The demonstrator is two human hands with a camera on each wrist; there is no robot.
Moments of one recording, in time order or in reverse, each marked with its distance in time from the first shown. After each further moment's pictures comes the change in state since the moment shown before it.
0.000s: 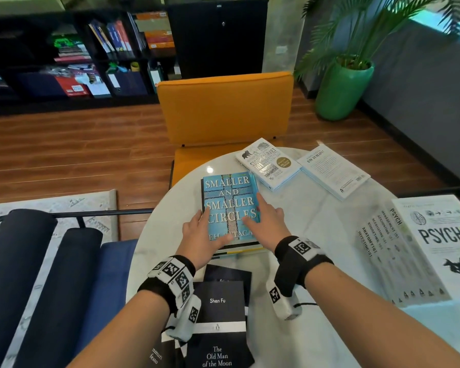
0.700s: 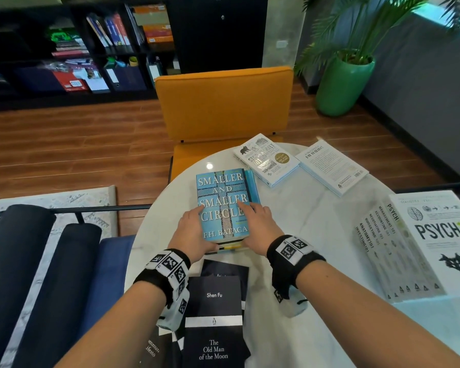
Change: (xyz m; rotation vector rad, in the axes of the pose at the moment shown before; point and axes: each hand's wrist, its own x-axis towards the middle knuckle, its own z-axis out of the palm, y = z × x) left_hand -0.003 -0.006 -0.008 -0.076 0.017 -0.056; right_hand -0.014 -0.001 0.002 -0.276 -0.158 -0.170
